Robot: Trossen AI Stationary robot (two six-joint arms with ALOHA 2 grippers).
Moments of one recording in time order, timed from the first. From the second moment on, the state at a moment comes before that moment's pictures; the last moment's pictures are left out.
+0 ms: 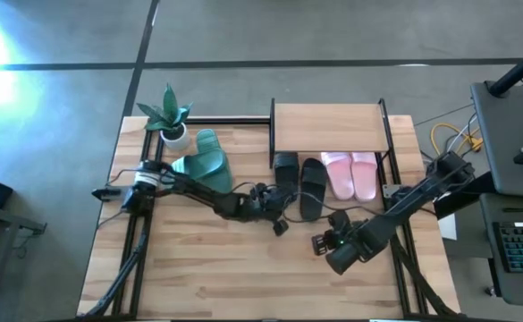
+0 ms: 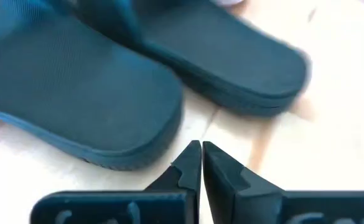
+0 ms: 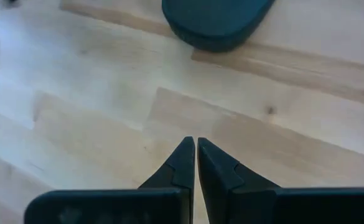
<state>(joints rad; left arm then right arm) -0.15 2.02 1.16 0.21 -0.40 -0.49 0.63 1.56 0.95 -0.78 0.42 1.88</state>
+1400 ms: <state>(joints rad) -0.08 1.98 1.15 0.18 -0.39 -0.46 0.43 1.41 0.79 -0.78 0.37 1.66</state>
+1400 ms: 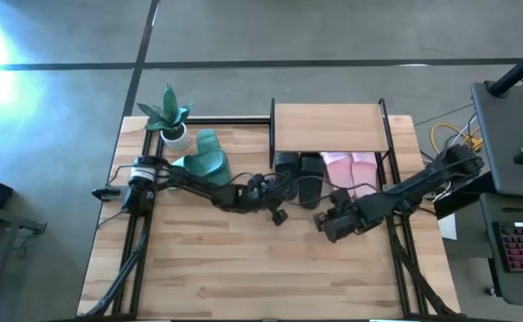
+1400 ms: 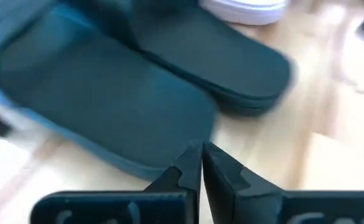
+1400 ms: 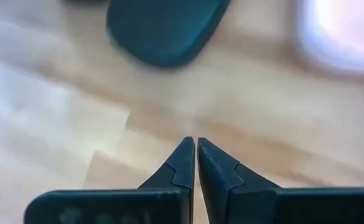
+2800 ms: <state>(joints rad) -0.25 1.92 1.15 0.01 -0.38 -0.57 0.52 1.28 0.68 -0.91 0.30 1.83</state>
